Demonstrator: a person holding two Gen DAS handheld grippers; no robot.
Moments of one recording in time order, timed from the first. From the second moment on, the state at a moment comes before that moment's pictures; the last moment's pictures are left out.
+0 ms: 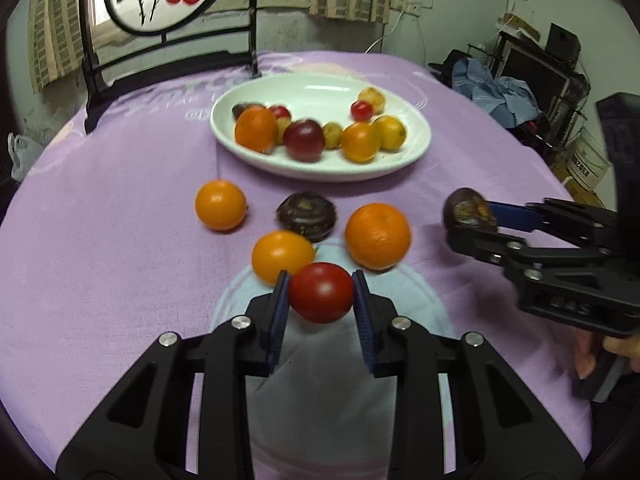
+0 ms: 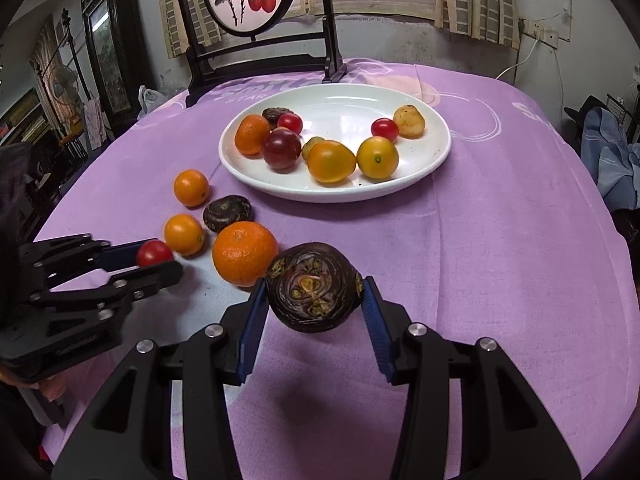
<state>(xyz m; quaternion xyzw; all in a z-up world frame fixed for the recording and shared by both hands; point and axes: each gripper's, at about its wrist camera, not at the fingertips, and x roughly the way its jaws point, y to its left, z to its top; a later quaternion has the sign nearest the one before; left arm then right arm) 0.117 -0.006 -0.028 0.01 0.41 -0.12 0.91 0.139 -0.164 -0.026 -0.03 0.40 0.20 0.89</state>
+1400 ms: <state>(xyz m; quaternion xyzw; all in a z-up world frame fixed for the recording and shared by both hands) 0.244 0.000 0.017 -0.05 0.38 -0.02 0.93 0.238 -0.178 0.006 0.06 0.37 0.18 0.91</state>
